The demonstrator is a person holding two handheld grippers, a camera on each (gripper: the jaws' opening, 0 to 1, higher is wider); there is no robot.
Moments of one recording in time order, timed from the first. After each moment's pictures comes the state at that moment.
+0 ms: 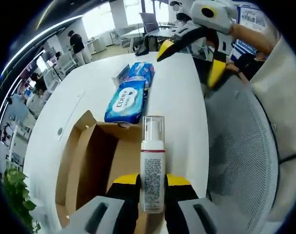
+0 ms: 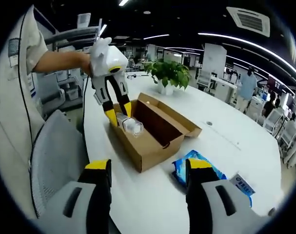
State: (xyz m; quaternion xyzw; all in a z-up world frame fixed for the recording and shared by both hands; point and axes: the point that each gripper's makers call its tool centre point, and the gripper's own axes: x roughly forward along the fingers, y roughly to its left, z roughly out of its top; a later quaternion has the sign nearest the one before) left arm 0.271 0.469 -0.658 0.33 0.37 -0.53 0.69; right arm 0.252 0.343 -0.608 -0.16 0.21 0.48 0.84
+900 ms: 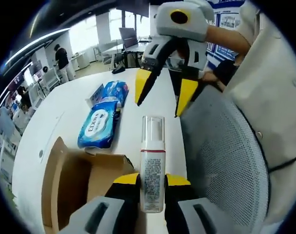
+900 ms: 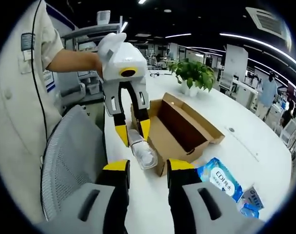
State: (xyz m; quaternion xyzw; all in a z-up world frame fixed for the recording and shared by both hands) left arm 0.224 0.422 -0.660 0.29 0.32 -0.62 0.65; right arm 0.220 0.375 -0.614 -0.17 0.22 0.57 0.78
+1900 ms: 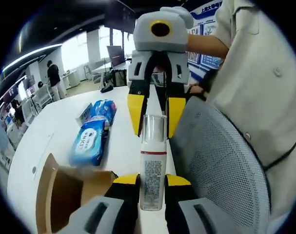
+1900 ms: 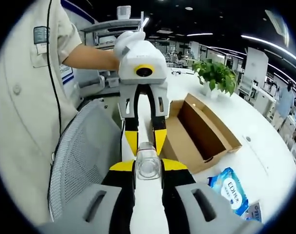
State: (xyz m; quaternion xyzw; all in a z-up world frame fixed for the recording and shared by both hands) left arm 0.206 0.407 -0.654 0.26 0.26 -0.68 0.64; right arm 0.200 0.392 -0.614 -0.20 0.22 0.62 0.72
